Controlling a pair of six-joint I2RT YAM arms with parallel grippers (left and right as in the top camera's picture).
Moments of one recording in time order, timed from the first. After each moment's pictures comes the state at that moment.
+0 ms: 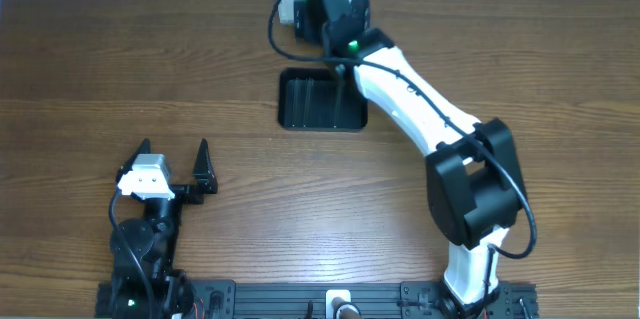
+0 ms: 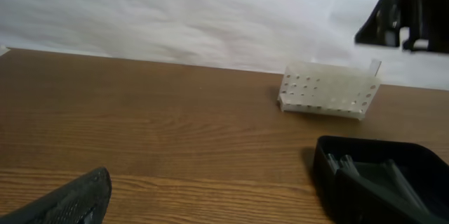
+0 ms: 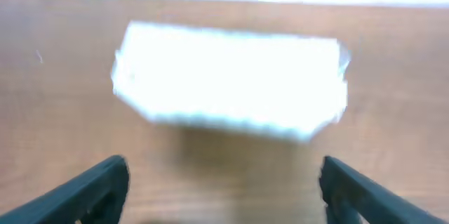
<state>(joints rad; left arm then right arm) -0.06 0.01 0.01 -0.07 -0.02 -0.12 0.49 2.01 1.60 -0.19 0.31 0.26</state>
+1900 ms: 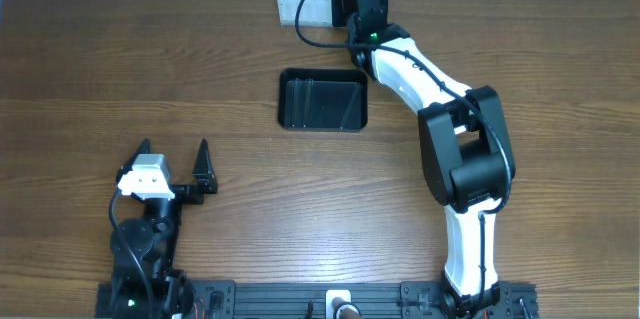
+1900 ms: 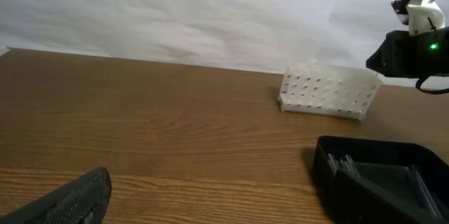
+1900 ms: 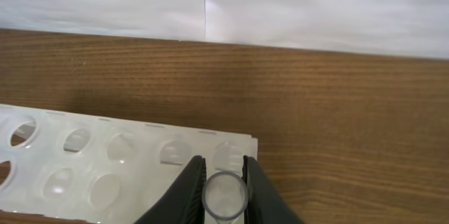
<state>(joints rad) -0.06 0.01 0.01 -0.07 -0.02 -0.12 0.37 2.19 1.60 0.05 0.29 0.14</state>
